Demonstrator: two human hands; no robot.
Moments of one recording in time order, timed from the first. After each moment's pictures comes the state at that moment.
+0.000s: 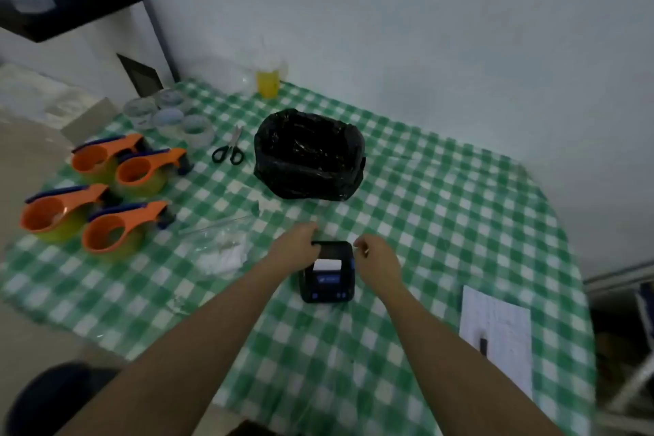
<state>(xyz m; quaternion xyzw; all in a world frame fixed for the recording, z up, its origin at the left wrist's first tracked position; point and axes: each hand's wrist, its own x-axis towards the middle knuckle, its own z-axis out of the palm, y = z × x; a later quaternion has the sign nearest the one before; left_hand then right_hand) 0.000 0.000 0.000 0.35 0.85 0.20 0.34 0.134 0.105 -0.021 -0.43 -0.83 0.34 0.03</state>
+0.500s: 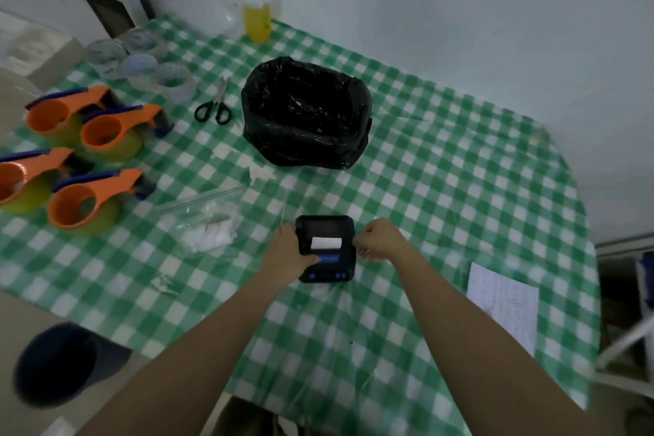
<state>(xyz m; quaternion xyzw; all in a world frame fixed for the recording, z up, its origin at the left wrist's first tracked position) 0.019 -0.018 -0.064 0.22 0.85 0.29 0.38 0.117 0.146 -0.049 -0.49 -0.73 0.43 -0.20</state>
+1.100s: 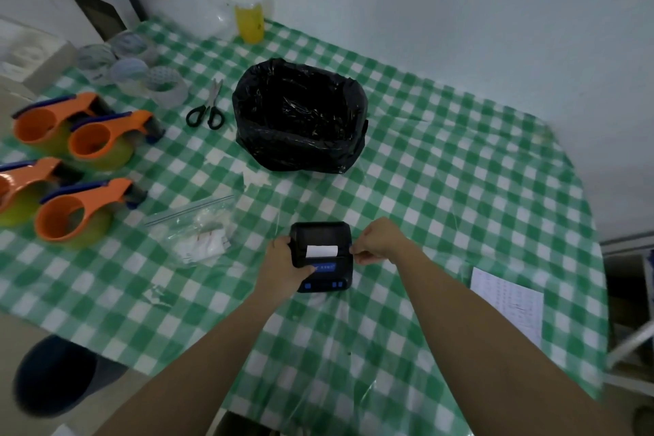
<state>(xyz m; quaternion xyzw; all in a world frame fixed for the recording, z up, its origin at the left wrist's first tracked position) 0.025 -0.015 -0.074 0.20 0.87 0.29 0.36 0.110 0.164 -0.047 -0.51 -0.67 0.49 -0.22</state>
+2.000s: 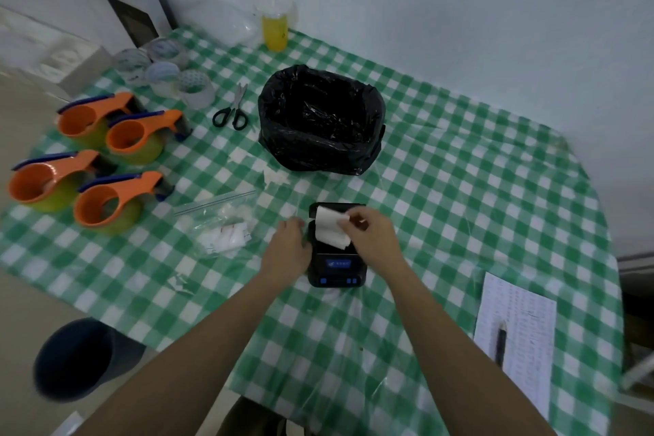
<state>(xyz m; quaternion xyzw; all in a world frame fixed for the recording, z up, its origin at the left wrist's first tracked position) 0.007 -0.024 -0.045 0.24 0.88 0.28 0.29 0.100 0.101 -0.013 -0.40 -0.79 0.46 0.04</state>
